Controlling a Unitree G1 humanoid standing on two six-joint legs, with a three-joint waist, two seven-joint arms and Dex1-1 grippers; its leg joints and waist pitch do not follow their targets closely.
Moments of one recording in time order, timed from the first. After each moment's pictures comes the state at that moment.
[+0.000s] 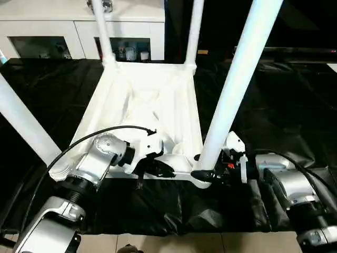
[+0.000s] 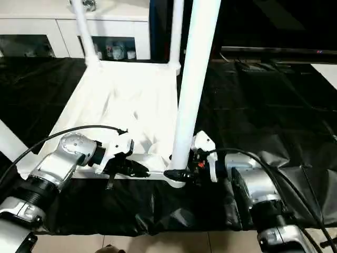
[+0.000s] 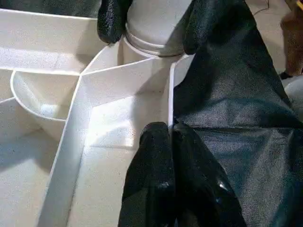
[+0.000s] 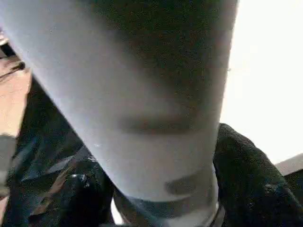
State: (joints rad) left arm -0.58 0.34 -0.31 0.53 0.04 0.13 -1.36; right arm -0.36 -0.36 0.15 0.37 0.18 0.23 1.21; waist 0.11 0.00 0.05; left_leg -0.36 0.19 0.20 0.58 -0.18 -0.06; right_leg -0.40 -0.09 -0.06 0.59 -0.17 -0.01
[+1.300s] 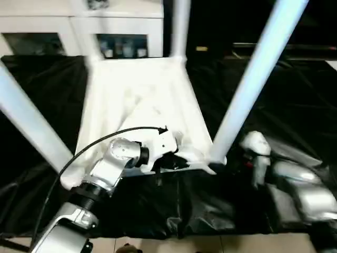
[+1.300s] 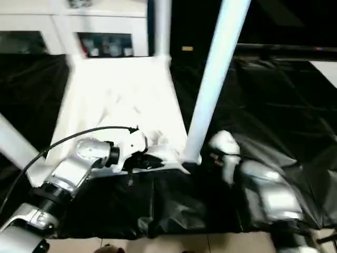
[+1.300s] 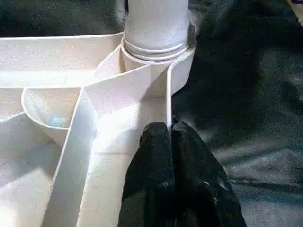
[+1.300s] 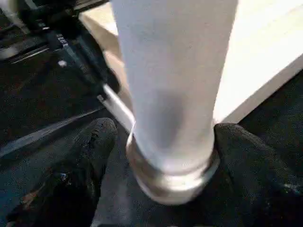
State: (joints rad) left arm -0.55 0.27 -0.33 0.48 0.07 0.07 -1.15; right arm -0.21 -0.50 0.01 0.24 0.24 0.22 1.12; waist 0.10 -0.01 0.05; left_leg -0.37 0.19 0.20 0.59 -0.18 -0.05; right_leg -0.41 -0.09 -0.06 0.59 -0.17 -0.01
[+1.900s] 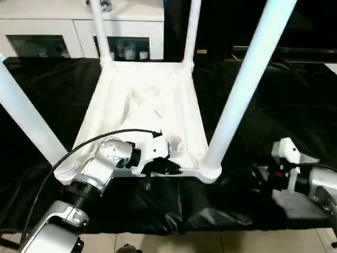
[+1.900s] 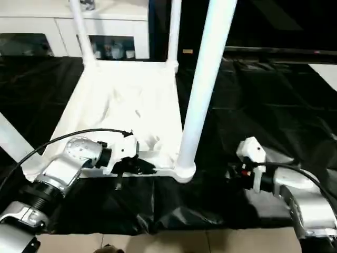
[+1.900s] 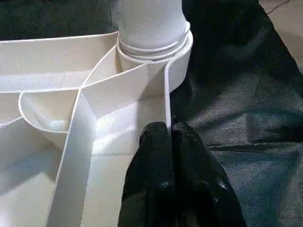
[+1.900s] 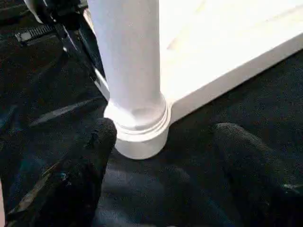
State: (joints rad) left arm -0.56 0.33 -0.34 0.52 0.04 -0.02 -1.26; right arm -0.10 -0.61 -0.06 0.08 0.31 0.26 1.15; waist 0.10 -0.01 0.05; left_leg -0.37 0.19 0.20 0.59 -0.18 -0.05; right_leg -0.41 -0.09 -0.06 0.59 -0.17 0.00
